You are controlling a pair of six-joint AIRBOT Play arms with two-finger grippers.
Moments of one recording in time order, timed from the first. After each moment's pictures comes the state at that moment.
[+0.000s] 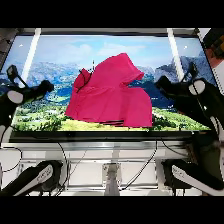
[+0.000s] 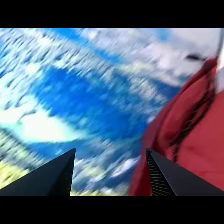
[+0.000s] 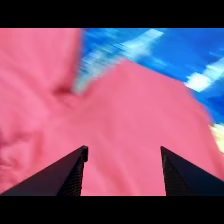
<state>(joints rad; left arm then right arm) 0.16 -1.10 0.86 1.07 -0.56 -1.59 0.00 -1.21 1.02 -1.12 0.80 1.95</state>
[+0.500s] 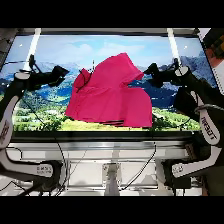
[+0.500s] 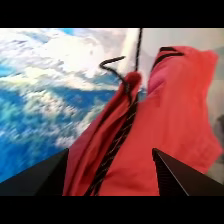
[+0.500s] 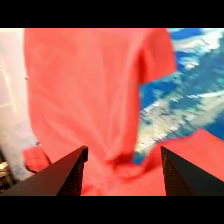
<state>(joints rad) 0.15 -1.63 1.27 0.47 -0.75 -1.20 0.00 -1.65 1.33 -0.79 0.72 1.87</state>
